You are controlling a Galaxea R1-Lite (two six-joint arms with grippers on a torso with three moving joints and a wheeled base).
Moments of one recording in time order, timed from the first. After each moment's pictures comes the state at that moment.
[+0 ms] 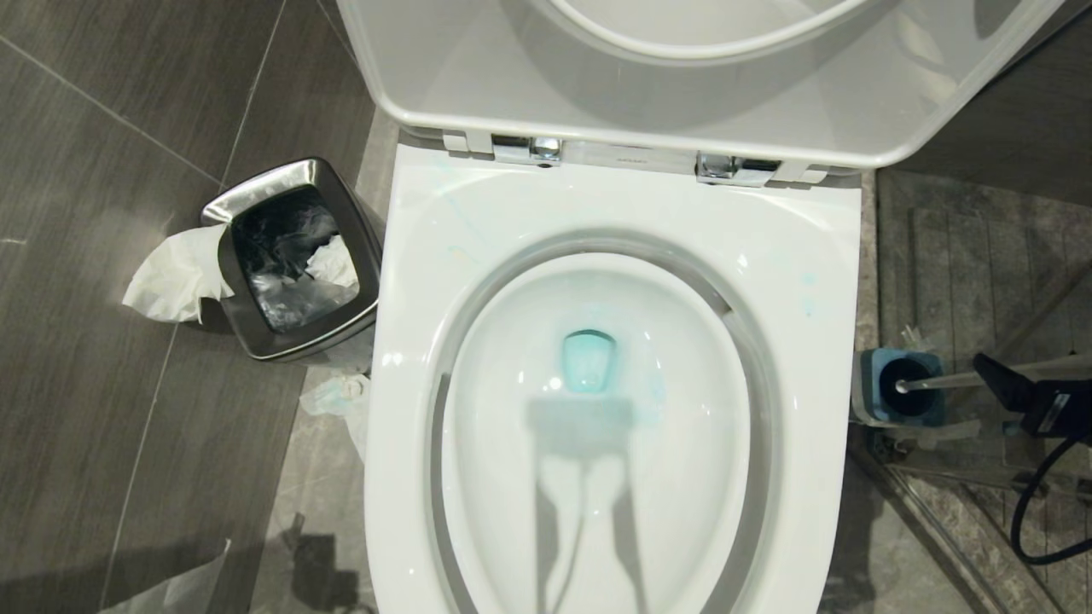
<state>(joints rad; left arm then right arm) -0.01 0.00 0.00 0.00 0.00 0.00 -0.41 1.62 -0.33 -1.23 0.25 -0.12</state>
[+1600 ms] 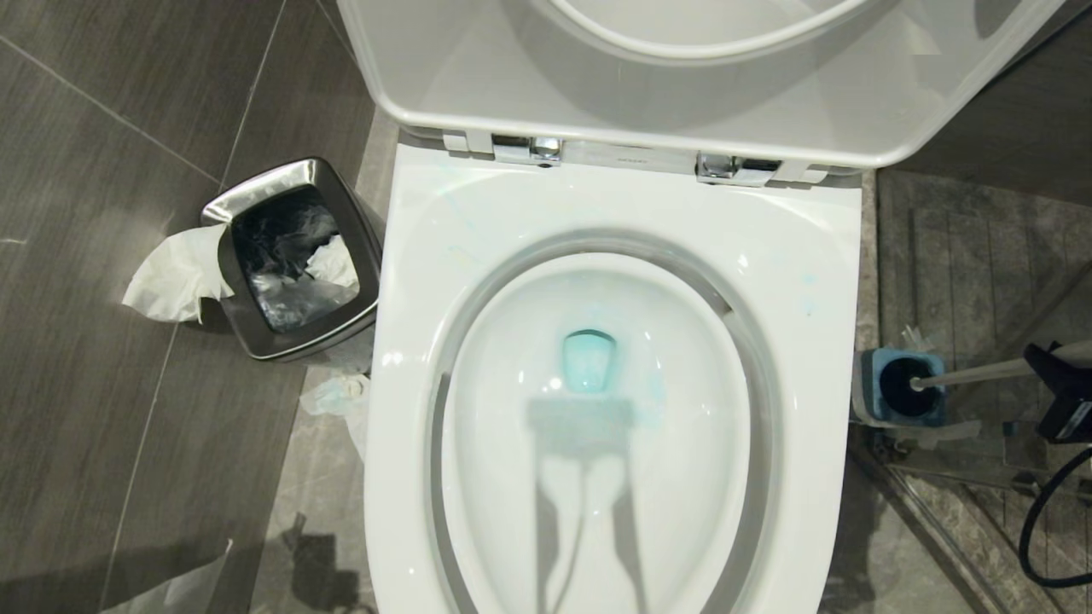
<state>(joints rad) -0.01 0.00 0.00 0.00 0.00 0.00 -0.41 1.56 -0.23 -1.39 0.29 -0.13</state>
